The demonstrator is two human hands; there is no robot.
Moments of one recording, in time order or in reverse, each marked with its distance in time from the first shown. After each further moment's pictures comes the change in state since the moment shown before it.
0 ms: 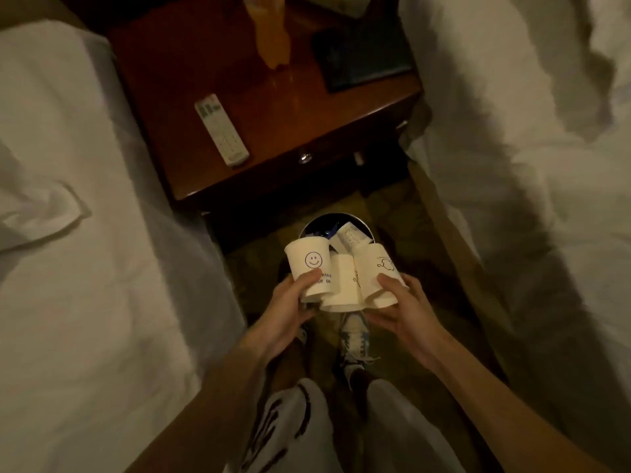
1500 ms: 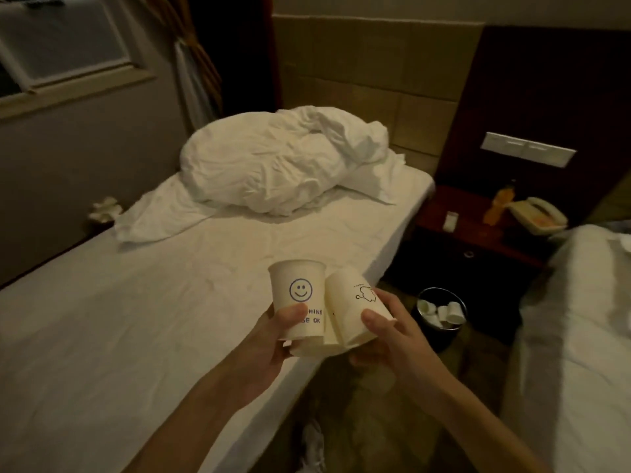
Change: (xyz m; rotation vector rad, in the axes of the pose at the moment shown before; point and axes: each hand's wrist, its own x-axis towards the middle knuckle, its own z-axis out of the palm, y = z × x) left_hand -0.705 -0.476 0.199 -0.510 0.468 0.894; right_hand -0.621 0.243 -0.205 -0.866 -1.103 -0.494
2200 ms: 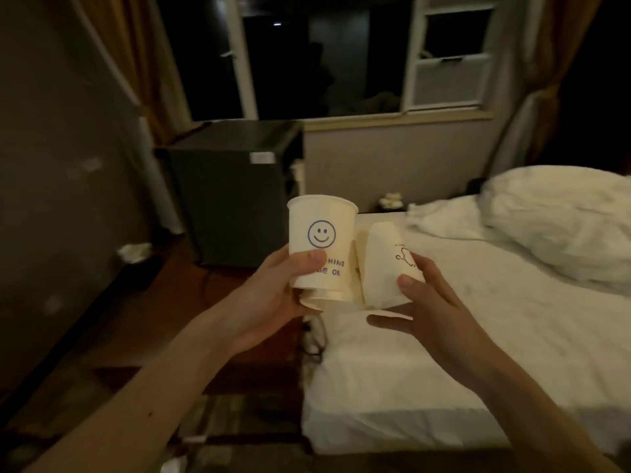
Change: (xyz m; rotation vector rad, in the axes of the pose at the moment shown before) left_hand -0.525 -0.004 -0.142 -0.014 0.651 0.429; right_hand -0.229 0.050 0.367 -0.054 -0.907 -0.087
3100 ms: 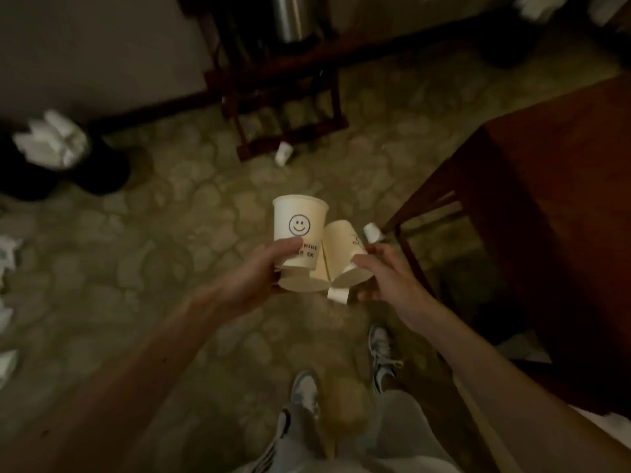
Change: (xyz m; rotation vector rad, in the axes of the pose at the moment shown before) left_hand -0.414 -0.365 -0.349 -0.658 1.173 -0.264; right_hand -0.023 0.484 0.473 -0.714 -0.976 0.829
